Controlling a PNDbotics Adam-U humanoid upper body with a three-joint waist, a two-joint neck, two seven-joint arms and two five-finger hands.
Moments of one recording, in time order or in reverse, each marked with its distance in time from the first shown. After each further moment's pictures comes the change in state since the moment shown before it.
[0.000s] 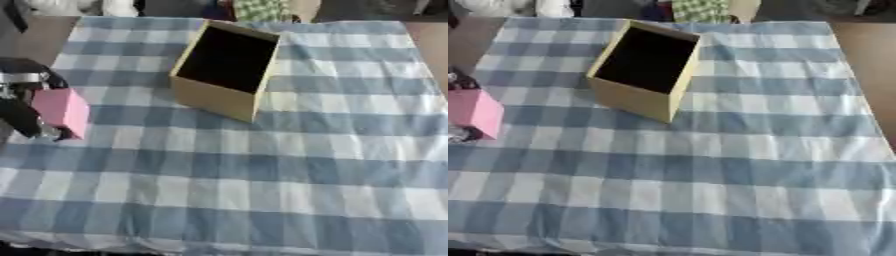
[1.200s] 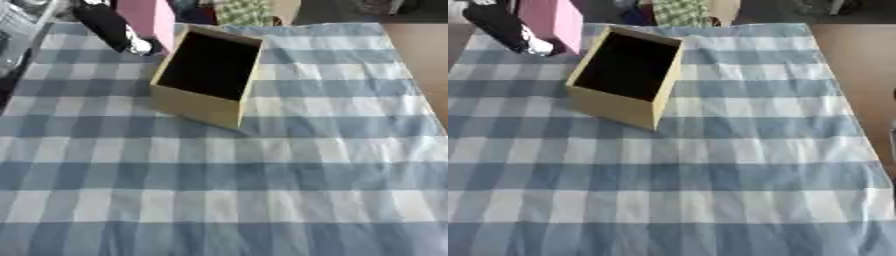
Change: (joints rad) left arm -0.446 -0.397 0.005 0.205 -0.167 -0.025 0.112; right arm -0.046 0.001 0.001 0.000 -0.010 -0.013 0.003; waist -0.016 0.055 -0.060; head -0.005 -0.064
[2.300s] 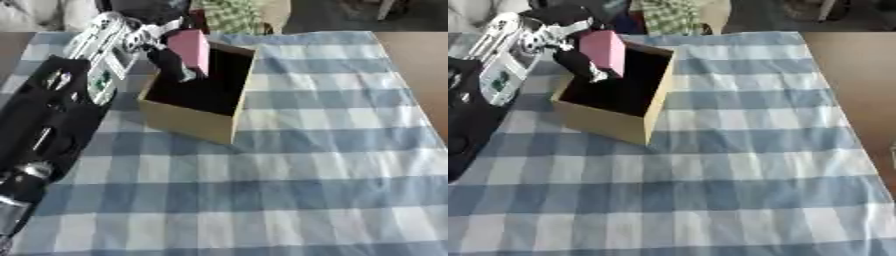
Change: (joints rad) left arm -0.048 -0.213 0.063 0.338 -0.227 -0.088 0.221; right arm -0.053 0.033 0.006 0.000 -0.037 0.001 0.022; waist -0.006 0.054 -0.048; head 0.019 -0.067
